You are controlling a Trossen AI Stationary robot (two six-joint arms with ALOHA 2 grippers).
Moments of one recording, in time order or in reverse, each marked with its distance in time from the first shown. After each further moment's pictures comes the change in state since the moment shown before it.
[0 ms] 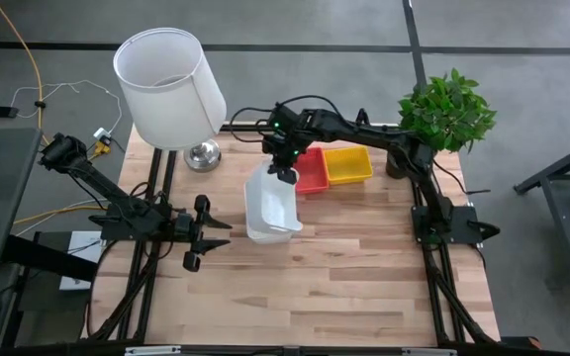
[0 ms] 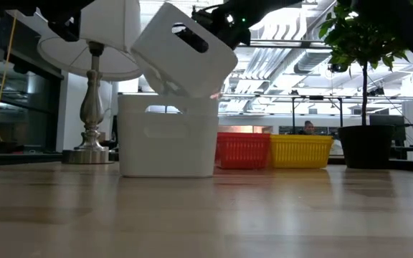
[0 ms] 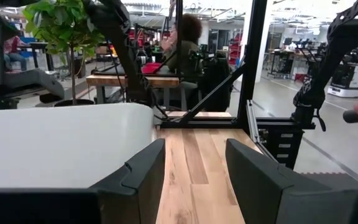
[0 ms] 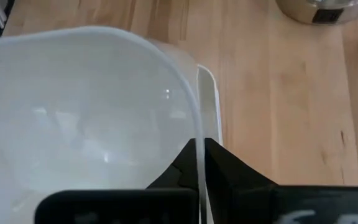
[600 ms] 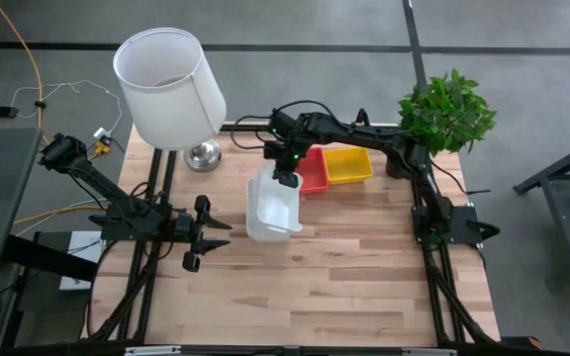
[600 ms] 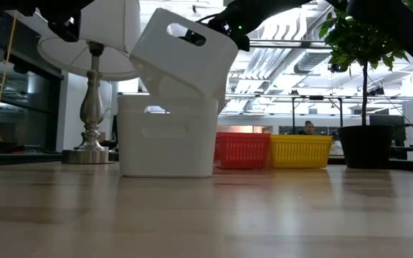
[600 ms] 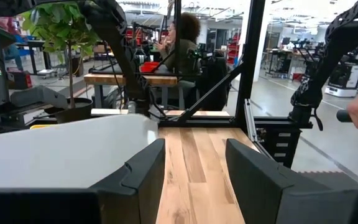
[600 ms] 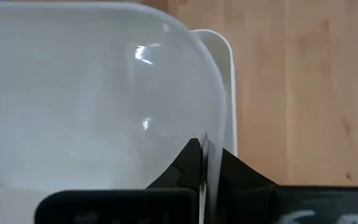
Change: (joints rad) left arm 0.000 0.000 0.000 -0.005 0.008 -0.008; right arm -0.001 0.039 0.000 -0.070 -0.003 0.000
